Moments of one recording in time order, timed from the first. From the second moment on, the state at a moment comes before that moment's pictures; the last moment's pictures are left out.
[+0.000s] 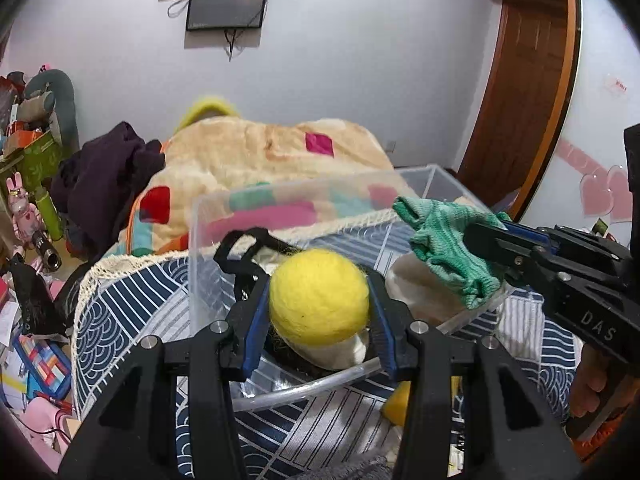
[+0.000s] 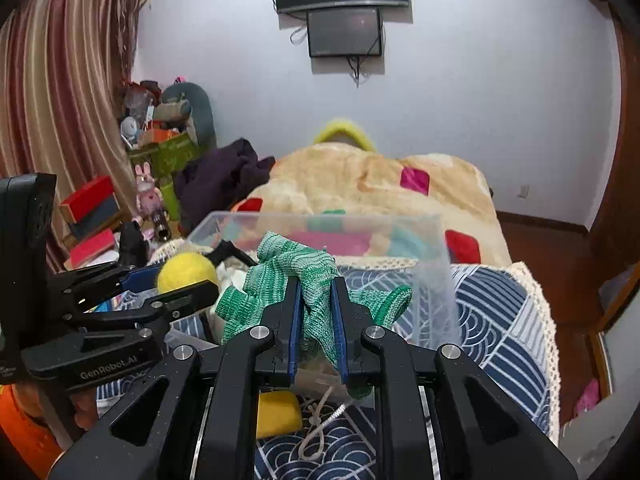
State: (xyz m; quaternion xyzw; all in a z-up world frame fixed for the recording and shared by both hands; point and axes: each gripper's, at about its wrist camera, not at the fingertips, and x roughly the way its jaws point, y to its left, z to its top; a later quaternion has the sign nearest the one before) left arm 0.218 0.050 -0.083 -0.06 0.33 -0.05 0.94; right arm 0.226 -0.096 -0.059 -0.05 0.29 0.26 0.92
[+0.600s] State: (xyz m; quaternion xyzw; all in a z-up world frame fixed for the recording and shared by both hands) left arm 0.202 0.052 -0.081 -0.06 0.33 -0.04 0.94; right arm 0.217 -0.103 -0.056 -0.08 0.28 0.24 0.93
